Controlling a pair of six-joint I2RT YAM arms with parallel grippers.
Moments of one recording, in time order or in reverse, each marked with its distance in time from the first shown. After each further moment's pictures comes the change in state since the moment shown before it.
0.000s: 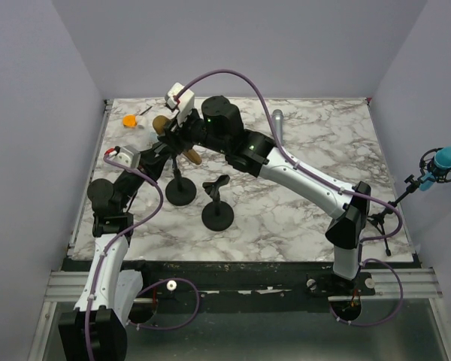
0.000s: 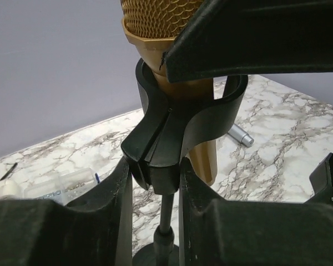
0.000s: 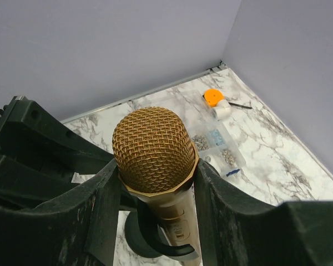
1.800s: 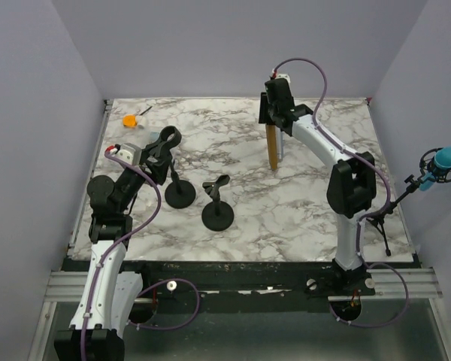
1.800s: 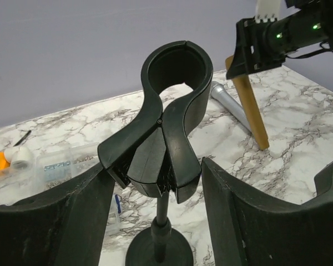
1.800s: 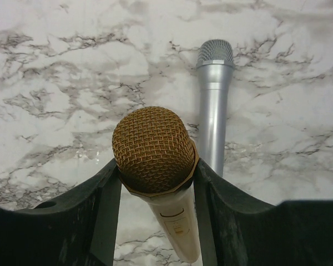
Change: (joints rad) left arm -0.052 -0.097 0.079 -0.306 -0.148 0.053; right arm -0.579 0.104 -0.192 -0.180 0.383 0.383
